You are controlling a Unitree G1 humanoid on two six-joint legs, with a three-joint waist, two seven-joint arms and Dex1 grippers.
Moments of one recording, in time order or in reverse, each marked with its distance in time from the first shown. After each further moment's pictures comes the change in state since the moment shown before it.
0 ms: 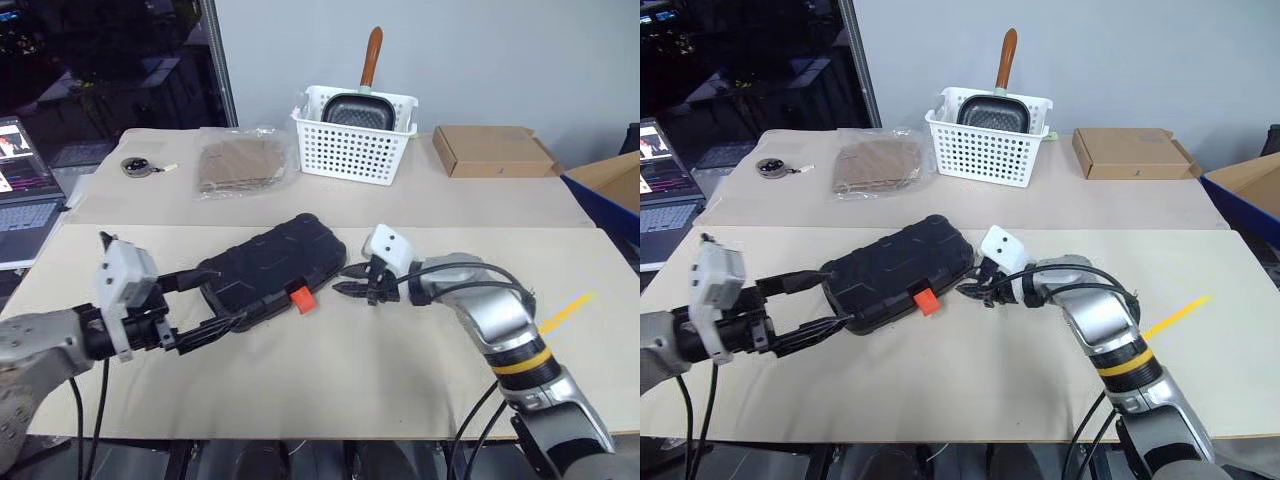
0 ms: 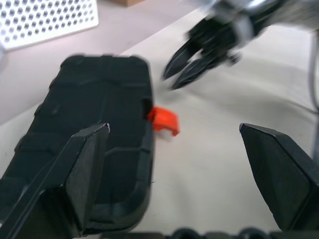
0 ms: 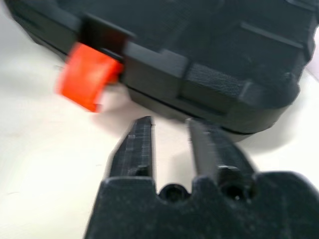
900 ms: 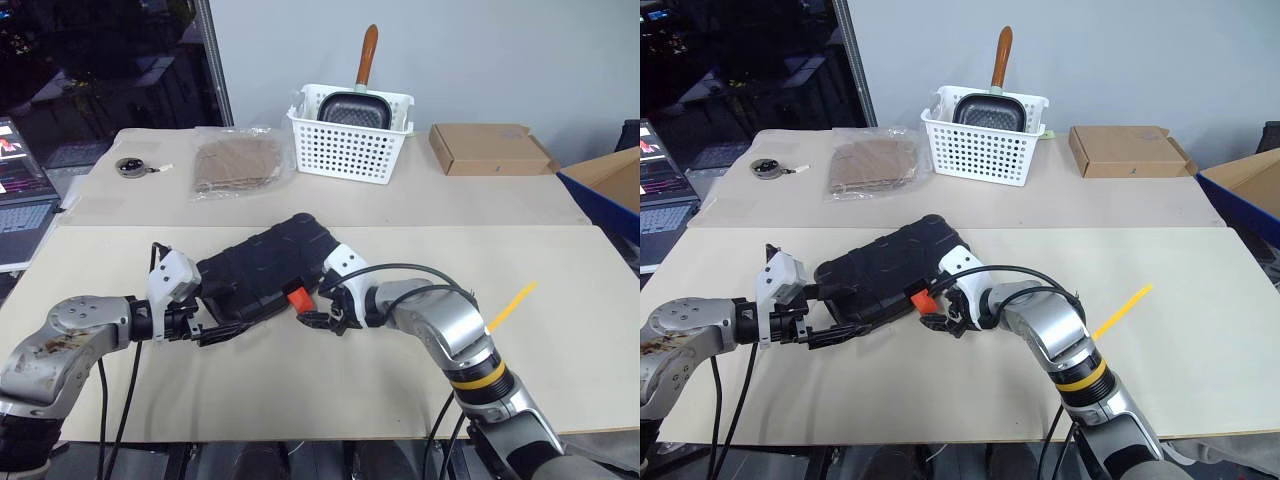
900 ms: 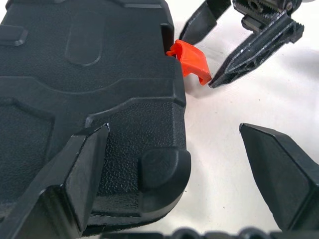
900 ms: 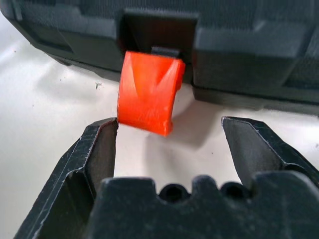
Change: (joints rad) left arm -0.166 -0.002 -0.264 0.274 0.274 -0.121 -0.181; right arm -0.025 0.239 0.070 -0.044 0.033 0.381 -0.319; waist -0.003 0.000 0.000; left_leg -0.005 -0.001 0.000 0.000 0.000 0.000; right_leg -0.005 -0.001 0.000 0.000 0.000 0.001
